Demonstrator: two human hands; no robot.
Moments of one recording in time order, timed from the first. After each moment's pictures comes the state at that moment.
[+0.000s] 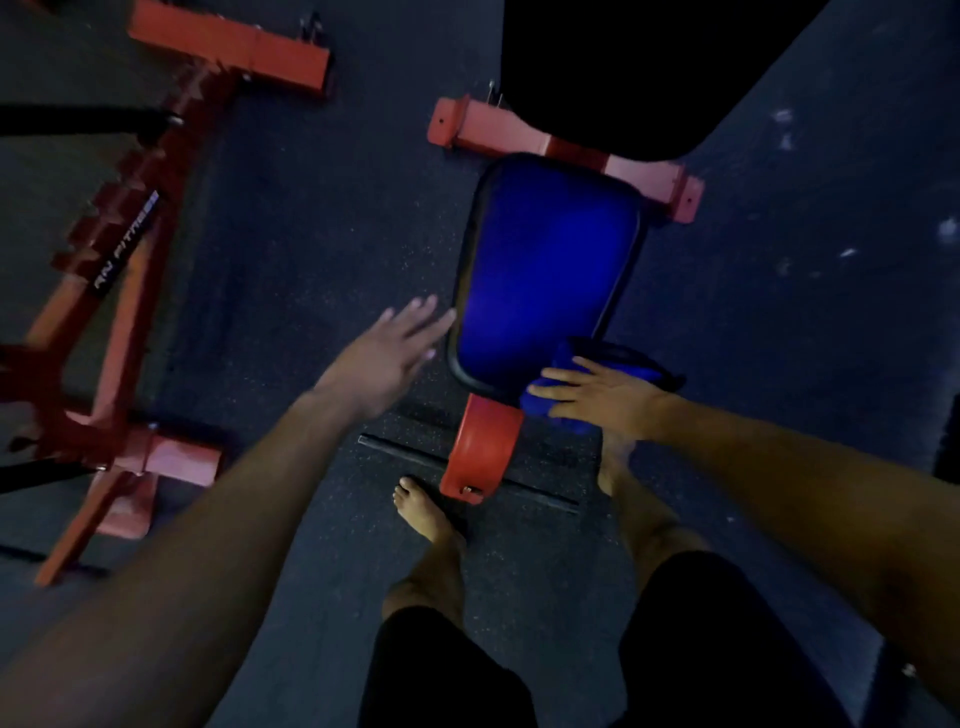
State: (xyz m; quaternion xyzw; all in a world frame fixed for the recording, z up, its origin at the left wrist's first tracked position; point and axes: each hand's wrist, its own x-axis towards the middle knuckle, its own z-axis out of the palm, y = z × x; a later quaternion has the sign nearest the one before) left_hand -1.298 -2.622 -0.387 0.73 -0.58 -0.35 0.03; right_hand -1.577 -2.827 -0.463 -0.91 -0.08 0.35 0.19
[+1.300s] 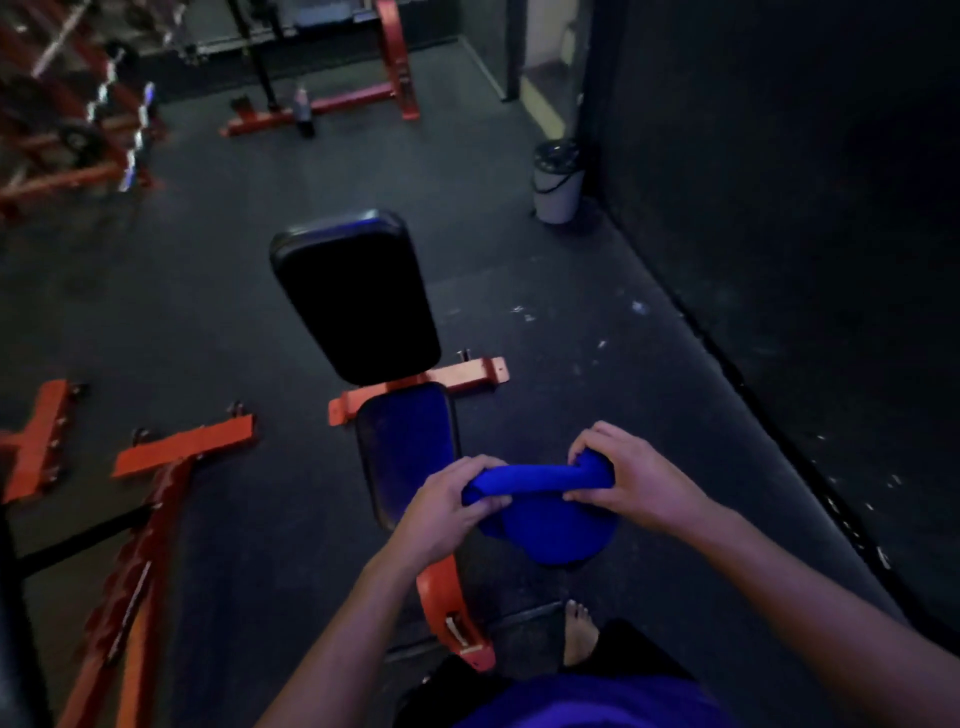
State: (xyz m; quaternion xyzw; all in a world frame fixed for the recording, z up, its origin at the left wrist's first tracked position) left_hand -1.551 -2.616 -0.075 0.56 -0.66 -0.43 0.24; right_hand -1.818 -2.670 -0.034 -0.78 0.48 -0.11 0.38
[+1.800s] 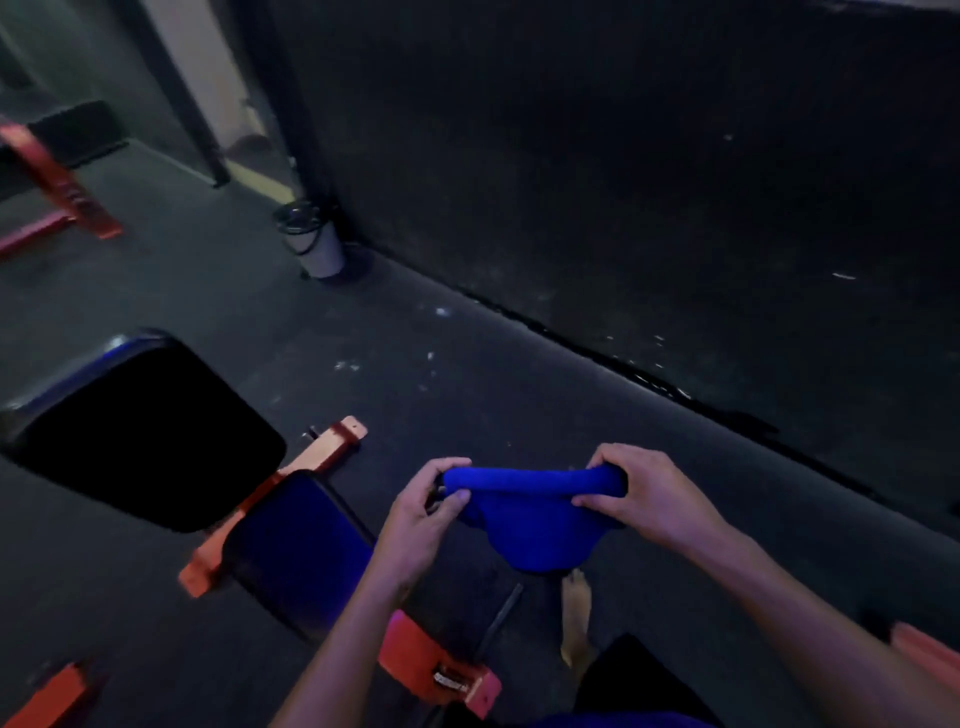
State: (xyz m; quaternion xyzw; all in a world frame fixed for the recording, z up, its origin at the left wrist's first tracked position) left_hand -1.594 -2.620 -0.067 0.39 -0.66 -0.60 0.24; right_hand -1.855 -2.493 -0.011 -0.55 0.75 -0.24 0.29
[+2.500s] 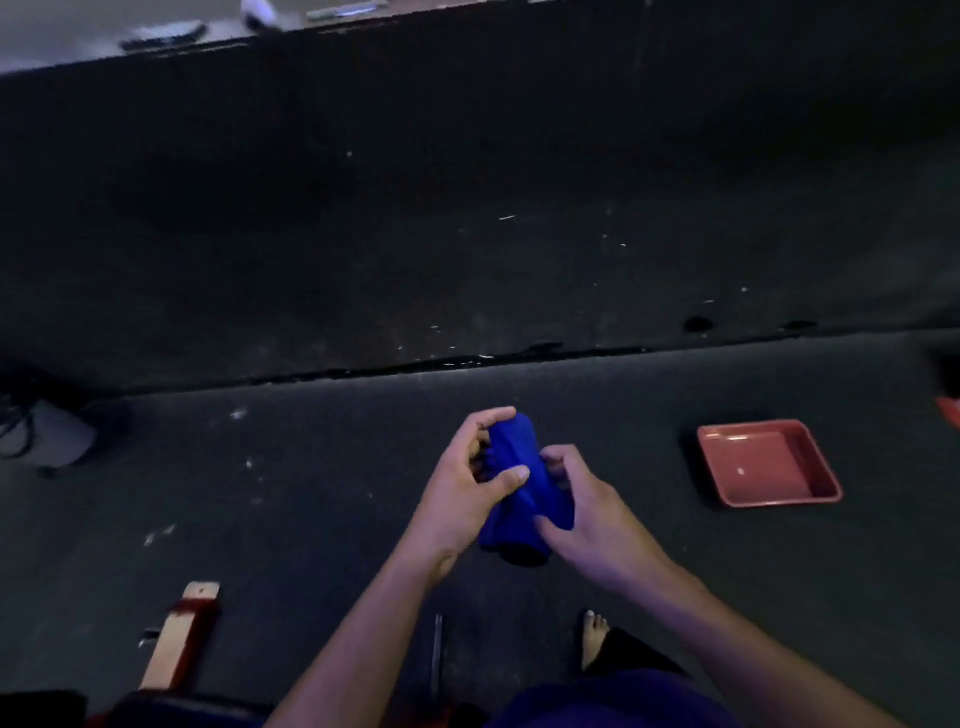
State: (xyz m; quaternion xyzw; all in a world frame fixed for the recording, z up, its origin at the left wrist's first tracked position) left_hand -1.860 -2.437 0.008 0.15 -0.74 -0.66 0.00; right_hand -1.910 -2.260 -0.002 -0.25 0.83 -0.43 0.23
